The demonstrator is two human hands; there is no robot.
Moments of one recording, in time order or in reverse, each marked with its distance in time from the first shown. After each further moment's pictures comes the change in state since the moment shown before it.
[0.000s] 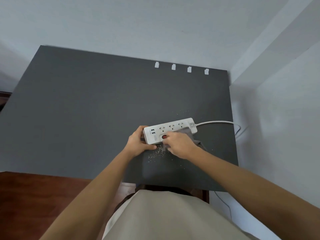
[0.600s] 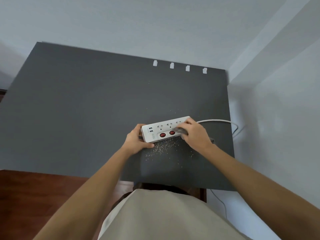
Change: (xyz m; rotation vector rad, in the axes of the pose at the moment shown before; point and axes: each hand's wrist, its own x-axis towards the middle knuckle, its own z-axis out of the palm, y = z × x) left_hand 0.000 0.003 0.001 0.012 -0.013 -0.017; right_hand -0.023 0.048 -0.011 0.156 0.327 0.213
